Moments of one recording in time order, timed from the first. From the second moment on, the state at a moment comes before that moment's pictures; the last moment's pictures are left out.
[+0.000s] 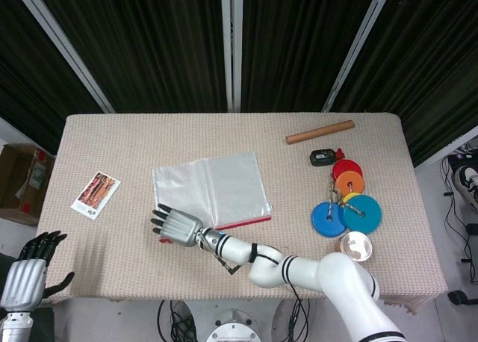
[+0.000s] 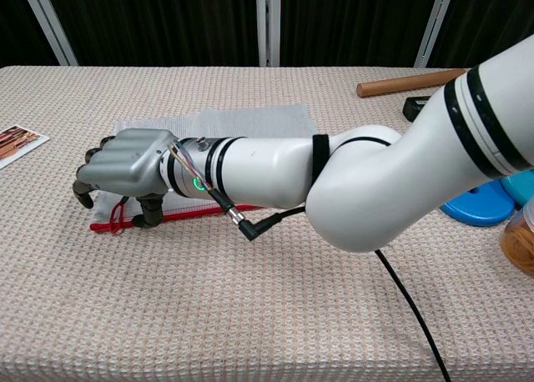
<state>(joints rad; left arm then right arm) 0.03 -1.30 0.06 -1.42 1.57 1.57 -0.07 1.36 -2.10 0.24 -0.83 -1.50 0.55 -0.16</state>
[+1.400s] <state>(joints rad) -0.18 -1.33 0.00 -1.43 1.72 1.48 -0.37 1.21 -1.90 0.16 -1.14 -1.60 0.97 -0.23</state>
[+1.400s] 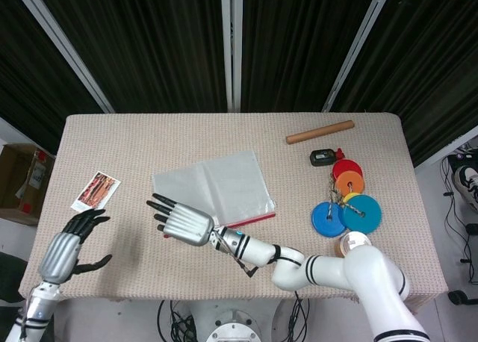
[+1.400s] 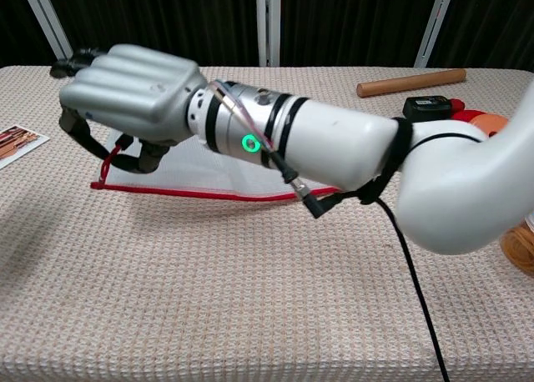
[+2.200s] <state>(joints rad) -0.44 -1.61 -0.12 -1.41 1.68 1.34 -0.26 1.09 -1.73 0.22 -1.35 -1.59 1.10 -0.33</state>
